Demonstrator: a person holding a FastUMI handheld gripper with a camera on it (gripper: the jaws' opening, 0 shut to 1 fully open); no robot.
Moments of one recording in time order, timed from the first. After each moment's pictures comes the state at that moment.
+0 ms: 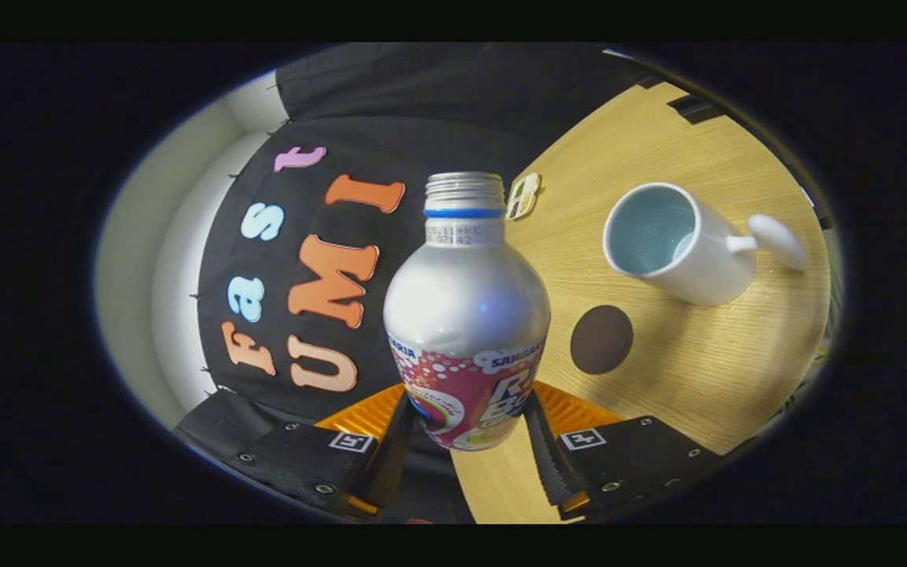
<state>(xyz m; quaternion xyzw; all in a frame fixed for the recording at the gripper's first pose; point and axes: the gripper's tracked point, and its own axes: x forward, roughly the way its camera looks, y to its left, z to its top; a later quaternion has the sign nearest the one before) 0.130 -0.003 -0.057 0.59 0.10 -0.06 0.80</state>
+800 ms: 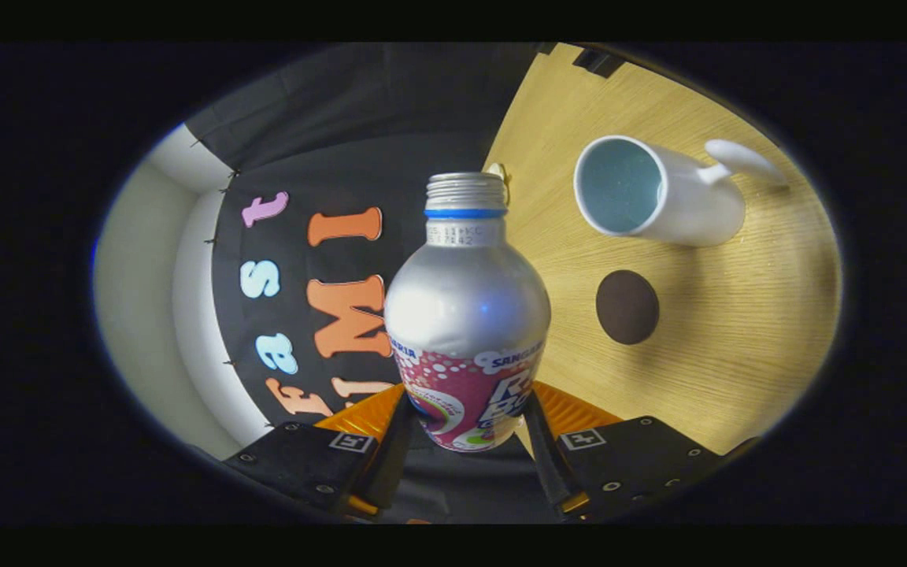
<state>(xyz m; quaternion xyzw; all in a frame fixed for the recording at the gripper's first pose) 0.143 0.004 -0.034 0.71 0.08 -0.05 0.70</state>
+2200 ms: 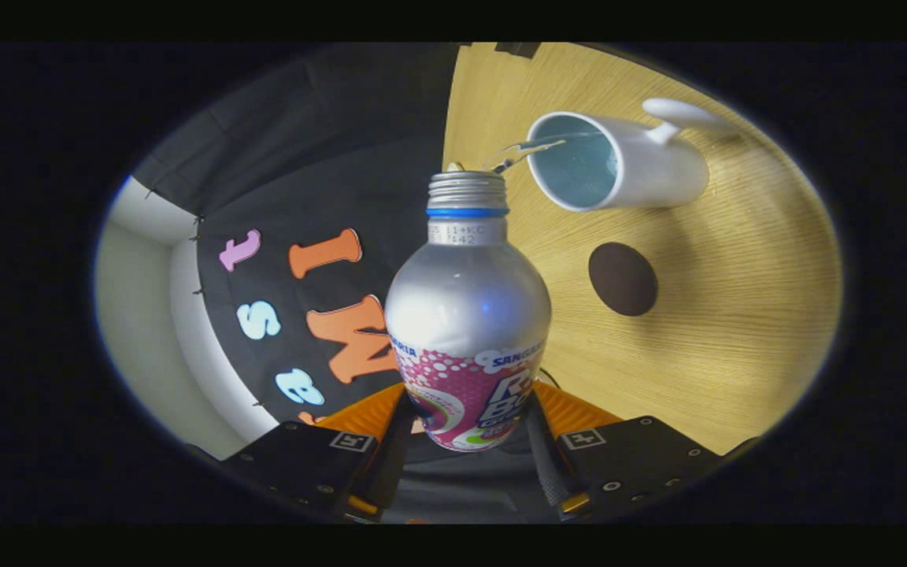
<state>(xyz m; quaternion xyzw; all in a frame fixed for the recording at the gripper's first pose) 0.147 -0.002 -0.019 0.78 0.08 -0.07 0.61</state>
